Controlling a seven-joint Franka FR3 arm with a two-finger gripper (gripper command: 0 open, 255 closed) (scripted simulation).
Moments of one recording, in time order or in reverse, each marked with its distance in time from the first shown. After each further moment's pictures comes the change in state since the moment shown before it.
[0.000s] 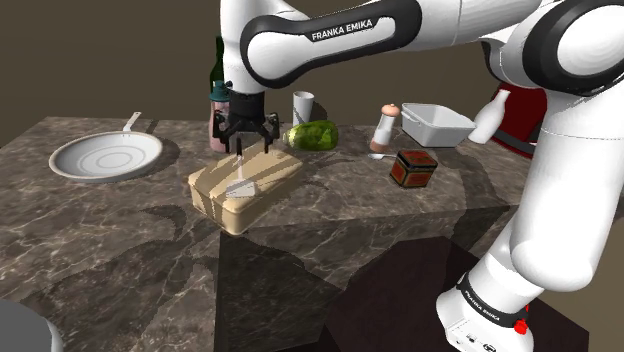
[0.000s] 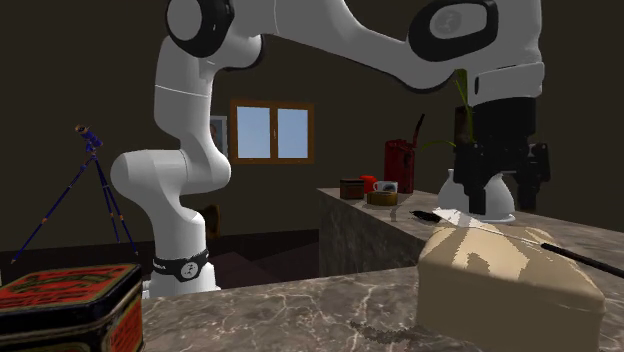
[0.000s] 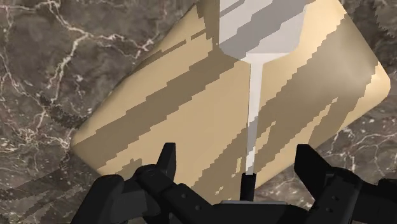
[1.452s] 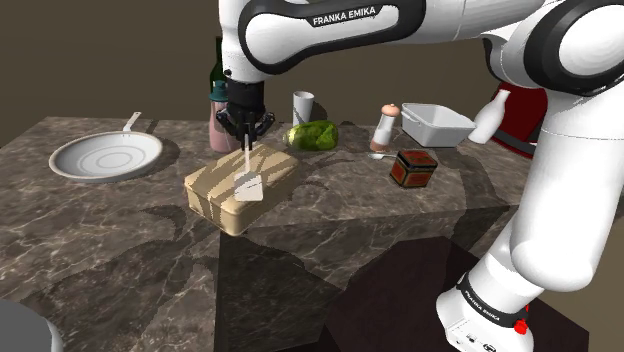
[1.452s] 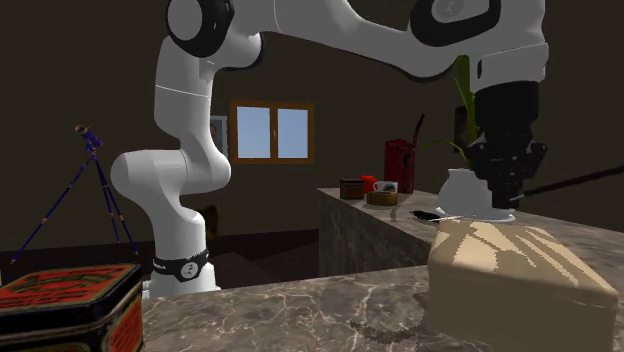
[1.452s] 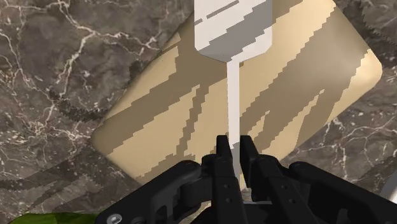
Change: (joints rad) arm 0.003 -0.002 0.002 0.050 0.005 -0.053 -0.008
